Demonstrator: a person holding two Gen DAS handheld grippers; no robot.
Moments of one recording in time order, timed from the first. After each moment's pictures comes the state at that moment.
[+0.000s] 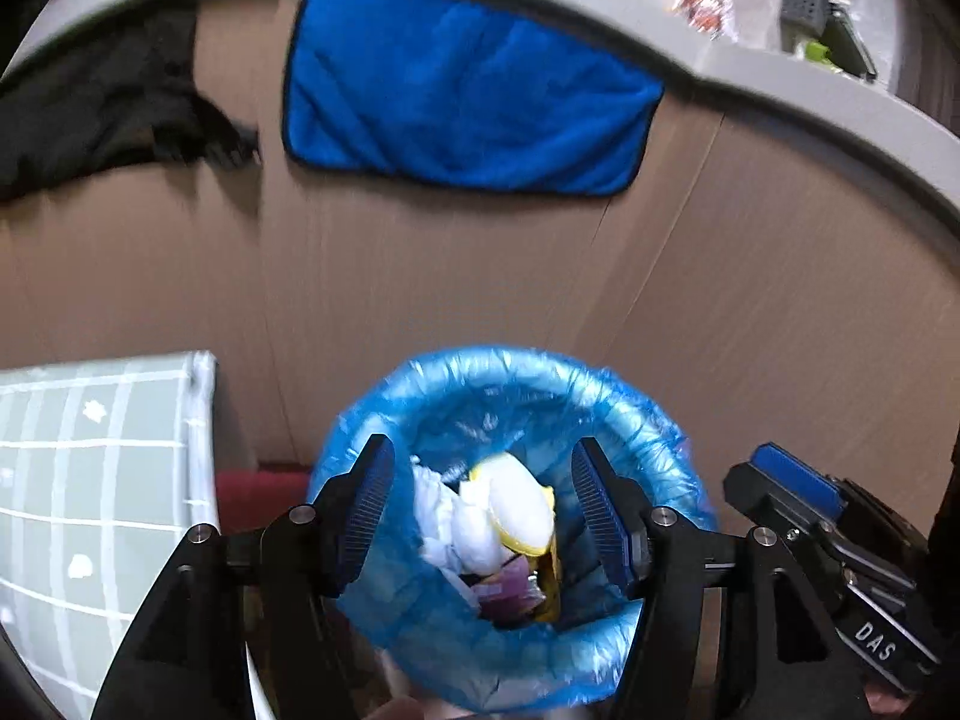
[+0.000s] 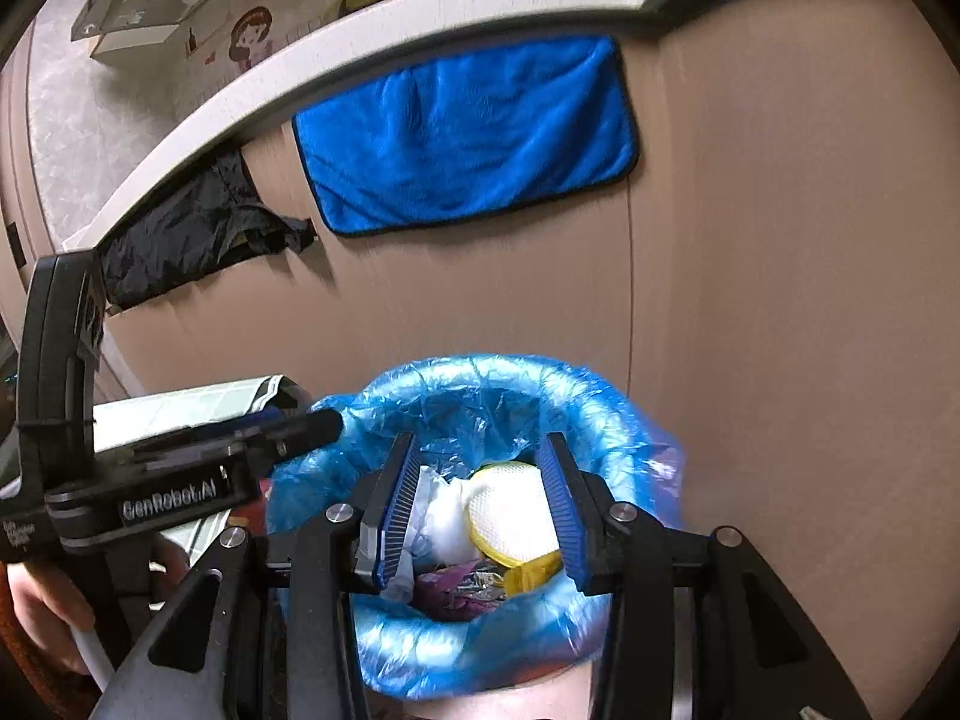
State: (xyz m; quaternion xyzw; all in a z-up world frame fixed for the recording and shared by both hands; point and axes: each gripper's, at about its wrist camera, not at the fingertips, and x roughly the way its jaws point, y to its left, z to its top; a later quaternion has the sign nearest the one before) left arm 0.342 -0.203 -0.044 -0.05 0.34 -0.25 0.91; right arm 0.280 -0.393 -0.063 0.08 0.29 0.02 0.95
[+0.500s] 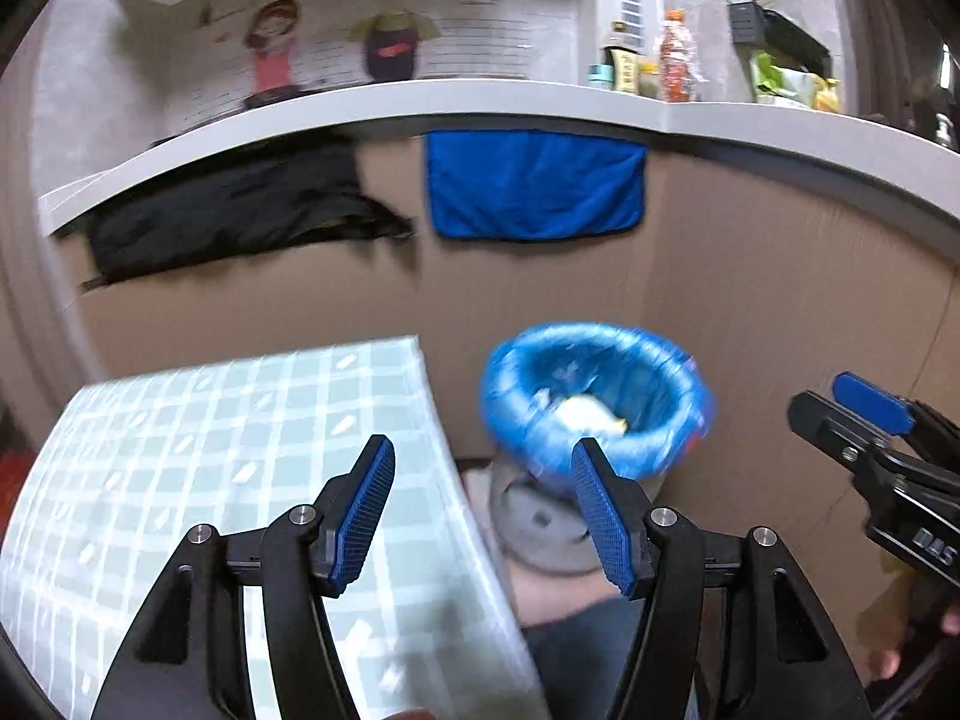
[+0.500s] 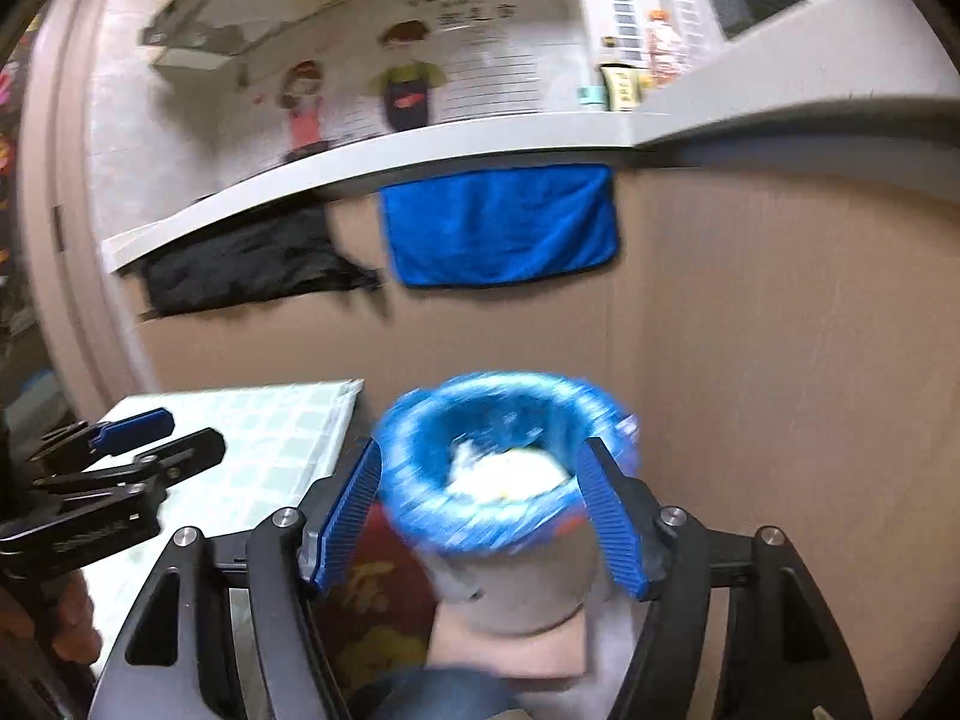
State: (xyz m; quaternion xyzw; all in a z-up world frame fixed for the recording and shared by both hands) left arm 0.126 -0.100 0.001 0.02 0.27 -0.13 0.95; right arm 0.094 -0.318 -0.006 0.04 0.22 0.02 0.97
